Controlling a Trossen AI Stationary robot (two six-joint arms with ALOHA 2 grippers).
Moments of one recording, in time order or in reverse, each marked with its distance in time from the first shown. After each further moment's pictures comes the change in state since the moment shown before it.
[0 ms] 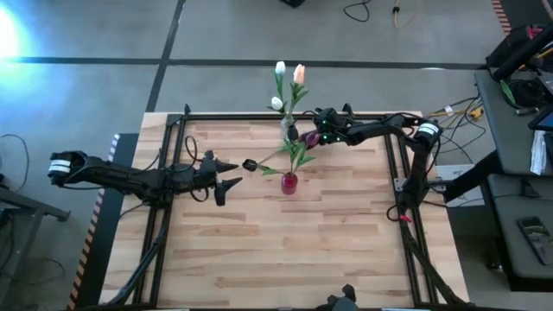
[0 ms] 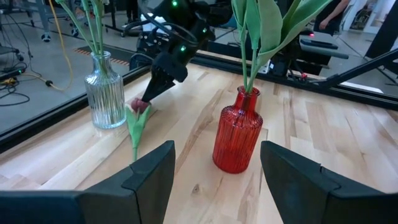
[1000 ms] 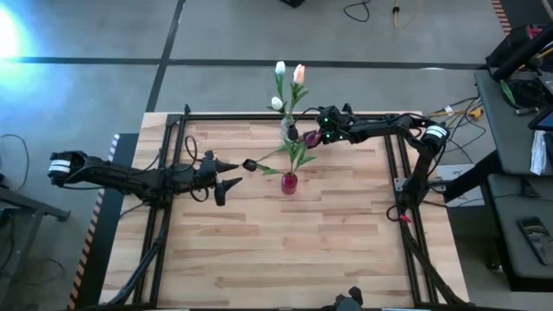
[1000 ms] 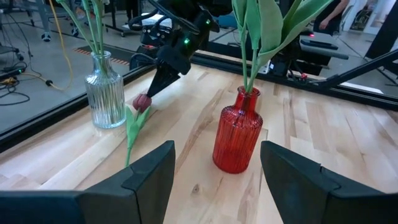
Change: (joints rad) left arm 0.000 0.000 0.000 0.000 -0.001 -0.003; right arm -0.009 -0.070 0.007 -0.138 0.022 0.013
